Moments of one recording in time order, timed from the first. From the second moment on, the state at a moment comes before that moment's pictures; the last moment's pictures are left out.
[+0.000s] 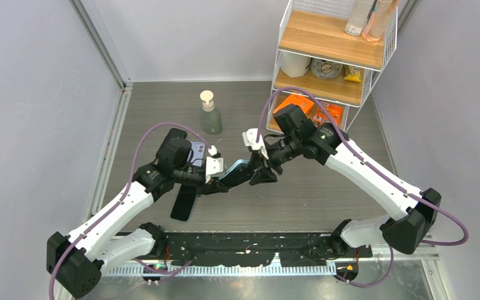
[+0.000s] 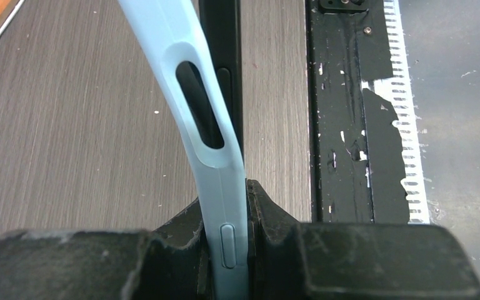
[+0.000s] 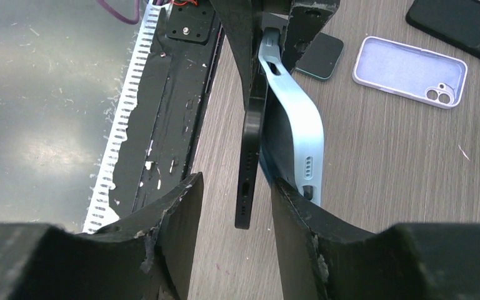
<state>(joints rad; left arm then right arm) -0.60 0.97 0.77 -0.49 0.85 0.52 0.74 1.33 1.36 -0.87 -0.85 -0.66</state>
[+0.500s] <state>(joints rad) -0.58 0.97 0.77 -0.46 0.80 0.41 0.73 1.34 1.25 -0.69 -0.90 -0.65</state>
